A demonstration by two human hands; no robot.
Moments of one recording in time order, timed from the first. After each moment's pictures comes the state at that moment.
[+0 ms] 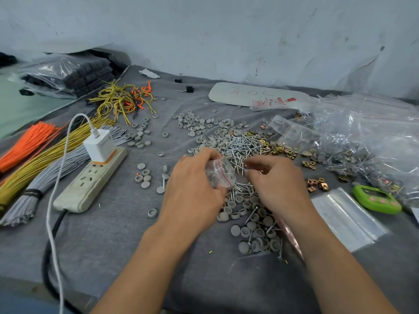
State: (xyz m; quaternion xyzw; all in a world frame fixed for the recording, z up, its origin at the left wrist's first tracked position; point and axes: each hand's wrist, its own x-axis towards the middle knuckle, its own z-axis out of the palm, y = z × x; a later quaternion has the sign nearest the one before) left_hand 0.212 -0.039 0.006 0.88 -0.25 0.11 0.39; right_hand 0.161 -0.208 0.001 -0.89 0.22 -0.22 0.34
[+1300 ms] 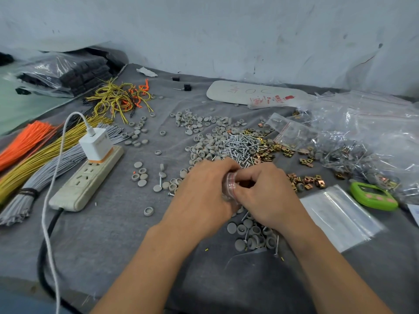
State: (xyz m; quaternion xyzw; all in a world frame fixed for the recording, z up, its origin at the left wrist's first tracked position) left_hand 0.205 -0.052 0.002 0.86 -0.37 0.08 0.33; right_hand 0.143 -0.190 0.008 -0.90 0.08 -0.17 0.40
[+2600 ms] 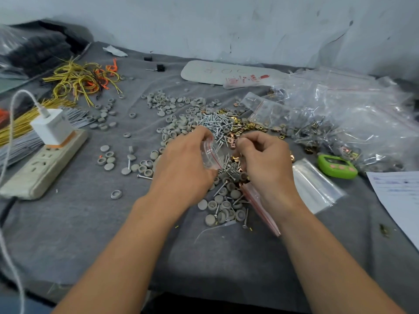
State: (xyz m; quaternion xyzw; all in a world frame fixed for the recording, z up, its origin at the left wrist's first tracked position) left_hand 0.202 -0.079 -0.004 0.90 -0.30 0.09 0.32; right_hand 0.132 -0.220 -0.008 -0.75 0.21 -0.32 0.54
